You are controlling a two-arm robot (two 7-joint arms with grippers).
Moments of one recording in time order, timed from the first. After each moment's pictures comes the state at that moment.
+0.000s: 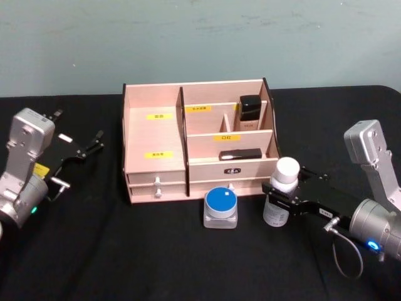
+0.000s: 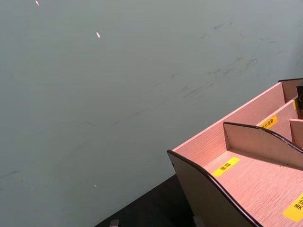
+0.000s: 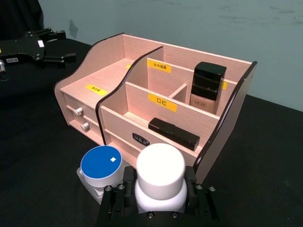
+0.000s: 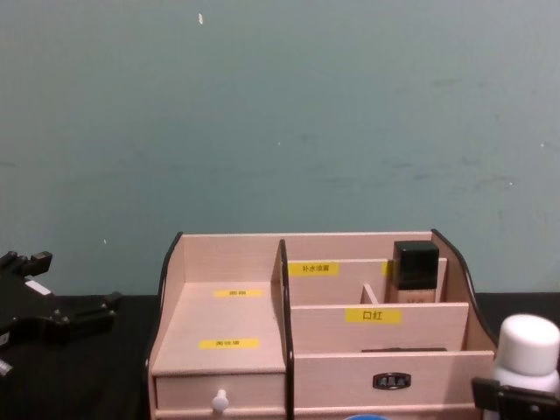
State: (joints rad) left arm -0.20 0.60 0.45 -1.41 -0.25 -0.12 0.03; right arm -0.03 0.59 -0.30 -1.75 0.44 0.25 0.34
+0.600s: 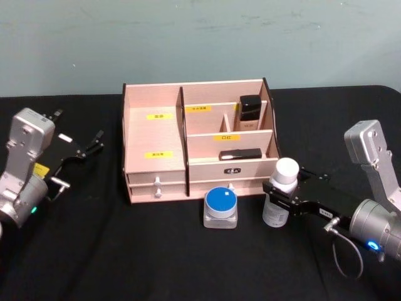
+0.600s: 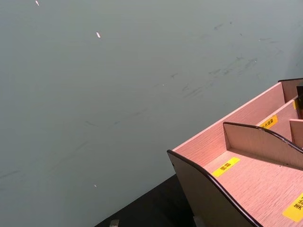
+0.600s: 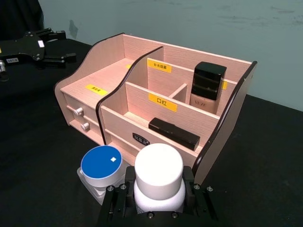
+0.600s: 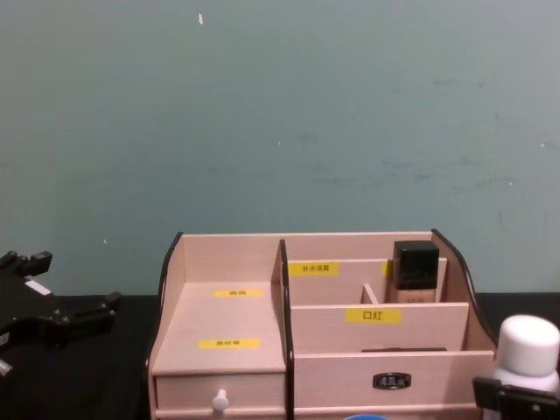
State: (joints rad) left arm -0.20 0.60 0.45 -1.41 -0.25 -0.12 0.03; right arm -0.03 0.59 -0.30 -1.76 0.44 0.25 0.34
